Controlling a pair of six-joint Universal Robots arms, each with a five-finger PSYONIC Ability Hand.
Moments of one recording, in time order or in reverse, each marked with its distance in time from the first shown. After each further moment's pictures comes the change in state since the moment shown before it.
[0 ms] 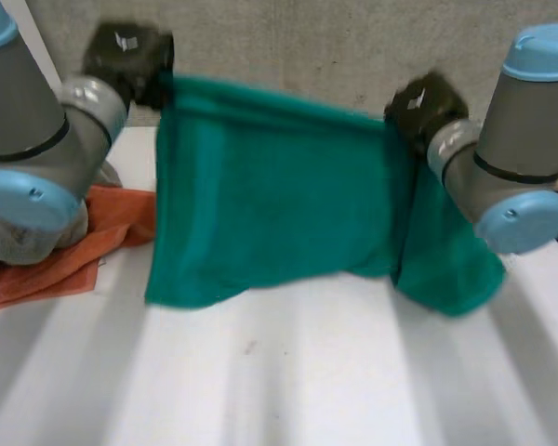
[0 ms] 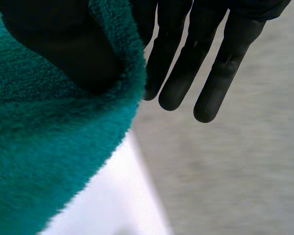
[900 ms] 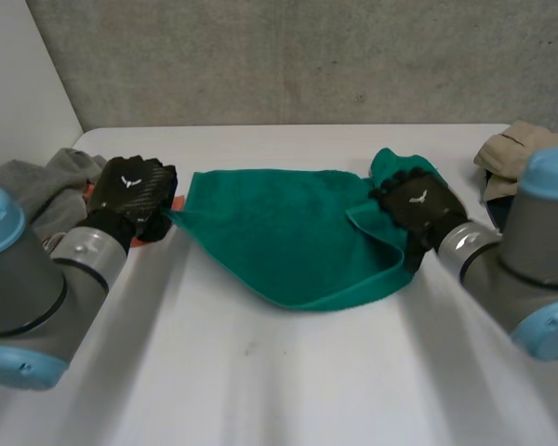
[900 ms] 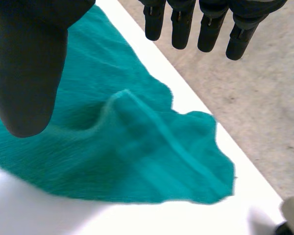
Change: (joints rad) left arm 0.033 0.278 -0.894 0.367 0.051 -0.022; right arm -0.080 -0.187 0.629 -0.170 -0.203 0.237; left_hand 0.002 0.002 0.002 0.000 0.025; right_hand -0.891 -0.953 -0.970 -0.974 -0.973
